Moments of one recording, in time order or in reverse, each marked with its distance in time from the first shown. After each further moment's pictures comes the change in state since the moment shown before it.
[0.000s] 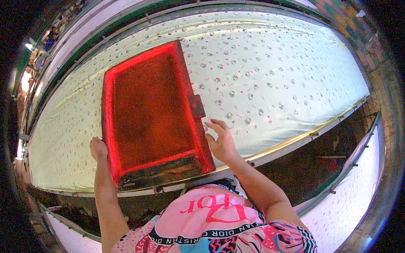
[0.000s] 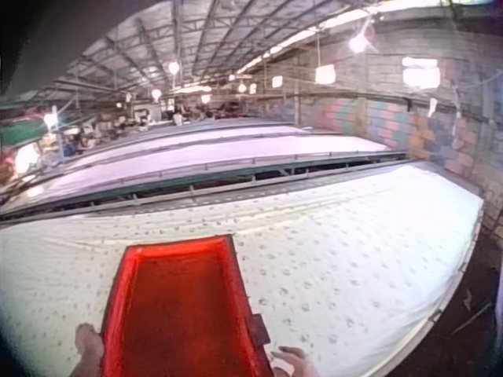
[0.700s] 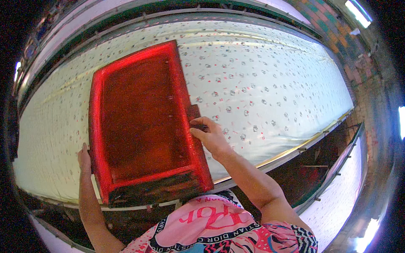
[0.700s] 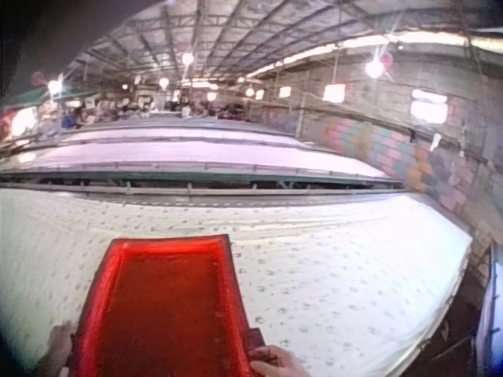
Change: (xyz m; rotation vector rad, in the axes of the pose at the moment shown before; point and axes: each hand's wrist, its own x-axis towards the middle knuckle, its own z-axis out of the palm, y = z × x) left_hand 0.034 -0.049 0.036 -0.668 -0.274 -0.162; right_hand 0.093 -0.055 0.012 0.494 -0.208 0.478
